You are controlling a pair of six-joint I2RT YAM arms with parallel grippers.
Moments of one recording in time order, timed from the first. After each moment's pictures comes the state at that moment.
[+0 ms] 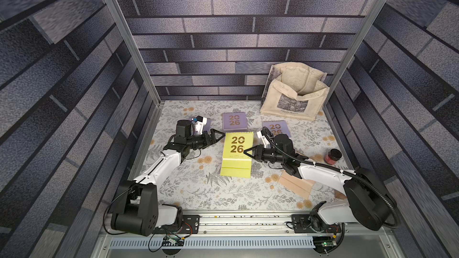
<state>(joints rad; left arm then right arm) -0.16 1.29 0.79 -0.06 0.76 -0.58 0.63 1.37 0.61 0.27 -0.61 0.94</state>
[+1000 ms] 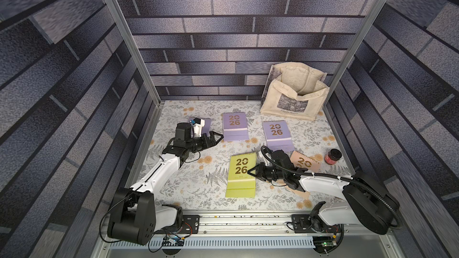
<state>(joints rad) -0.17 1.26 0.75 -0.07 0.70 -0.58 0.74 1.37 0.42 0.30 -0.50 1.05</state>
